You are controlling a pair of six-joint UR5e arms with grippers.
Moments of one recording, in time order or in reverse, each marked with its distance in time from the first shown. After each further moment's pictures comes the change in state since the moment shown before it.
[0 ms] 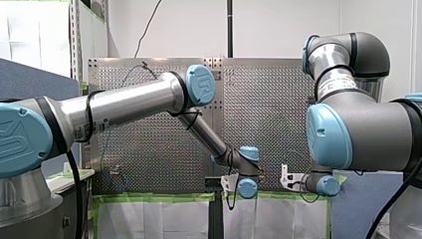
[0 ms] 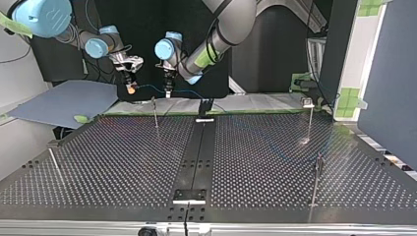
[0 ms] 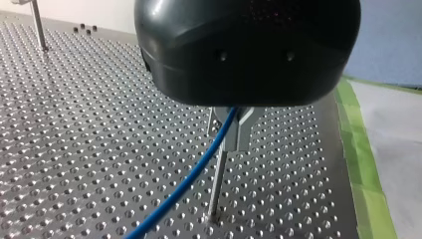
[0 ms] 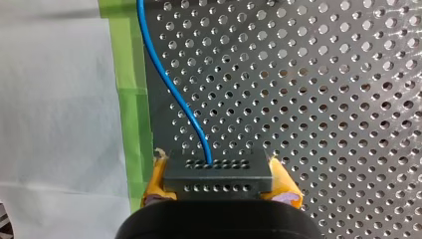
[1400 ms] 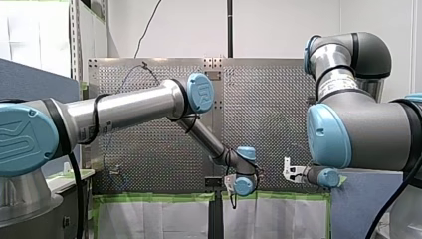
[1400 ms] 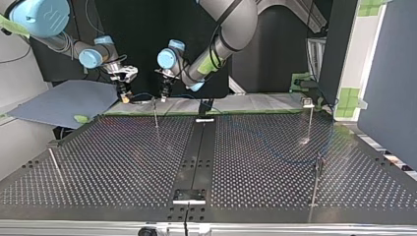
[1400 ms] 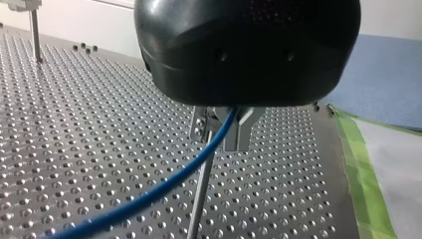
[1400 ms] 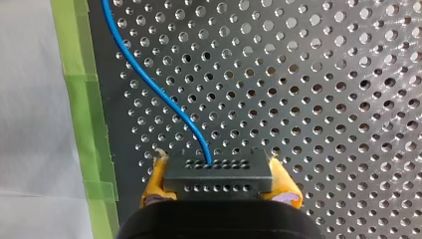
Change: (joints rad) left arm 0.042 -0.047 0.095 -0.055 0.188 -0.062; right arm -0.016 0.001 -0.123 0.091 -0.012 0.028
